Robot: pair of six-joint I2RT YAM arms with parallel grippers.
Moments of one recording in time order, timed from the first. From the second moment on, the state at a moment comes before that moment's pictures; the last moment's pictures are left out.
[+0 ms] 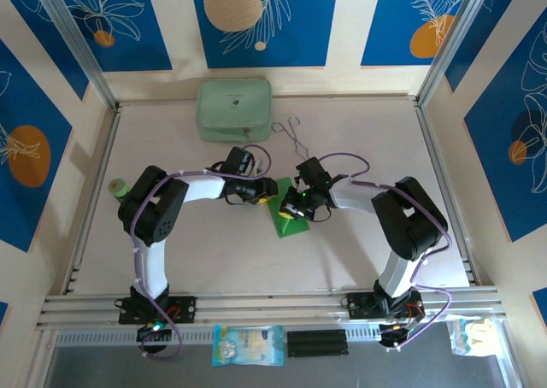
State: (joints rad) left arm -0.56 1.97 1.10 -0.05 0.57 -0.78; right arm 0.57 1.74 0.90 -0.25 -0.49 0.94
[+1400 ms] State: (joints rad) left arm -0.56 1.97 1.10 -0.06 0.55 -0.78; right arm 0.57 1.79 0.90 -0.17 -0.48 0.98
